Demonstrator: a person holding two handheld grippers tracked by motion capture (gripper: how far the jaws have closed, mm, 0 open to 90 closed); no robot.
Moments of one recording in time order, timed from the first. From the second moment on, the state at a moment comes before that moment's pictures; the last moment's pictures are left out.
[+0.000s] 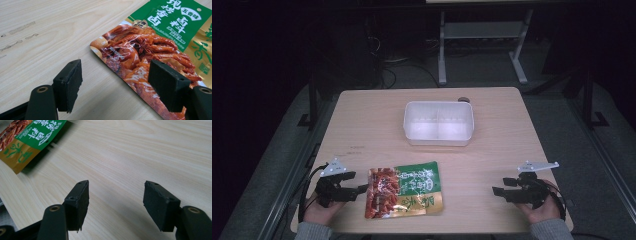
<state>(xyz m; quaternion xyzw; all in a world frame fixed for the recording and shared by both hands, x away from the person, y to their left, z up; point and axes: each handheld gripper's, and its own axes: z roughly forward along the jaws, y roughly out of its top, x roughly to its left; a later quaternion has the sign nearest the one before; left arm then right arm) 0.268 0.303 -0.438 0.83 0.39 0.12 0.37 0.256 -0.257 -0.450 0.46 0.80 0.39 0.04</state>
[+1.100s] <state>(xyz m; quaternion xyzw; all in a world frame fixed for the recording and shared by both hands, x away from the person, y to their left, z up) 0.263 0.279 -0.434 0.86 0.34 0.10 0.37 0.257 -0.216 -0.445 0.42 0.82 0.38 0.04</state>
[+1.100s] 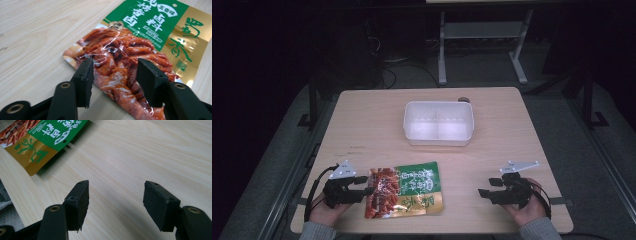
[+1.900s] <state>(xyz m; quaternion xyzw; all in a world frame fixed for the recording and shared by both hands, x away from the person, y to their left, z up) 0.261 0.260 -0.435 0.89 0.28 0.06 0.36 0.262 -0.200 -0.441 0.41 0.83 0.38 0.04</state>
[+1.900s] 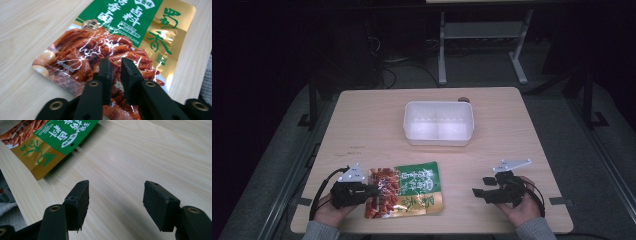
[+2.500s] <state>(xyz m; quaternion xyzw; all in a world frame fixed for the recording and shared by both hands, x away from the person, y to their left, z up) 0.263 0.253 -0.441 0.91 0.27 0.04 0.32 0.281 -0.141 -0.434 0.39 0.83 0.39 -0.03</state>
